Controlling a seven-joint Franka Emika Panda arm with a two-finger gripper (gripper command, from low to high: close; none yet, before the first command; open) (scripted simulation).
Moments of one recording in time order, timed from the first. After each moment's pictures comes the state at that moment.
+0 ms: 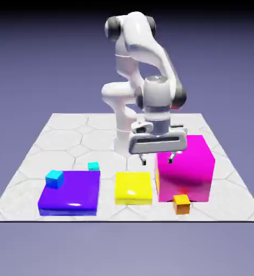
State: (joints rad) arm 0.11 0.13 0.11 -2.18 0.01 2.35 0.91
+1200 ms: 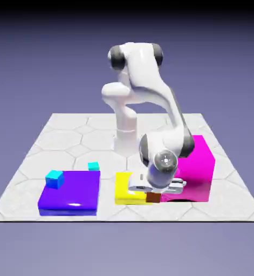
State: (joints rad) arm 0.09 0.48 -0.02 -1.95 0.02 1.85 0.97
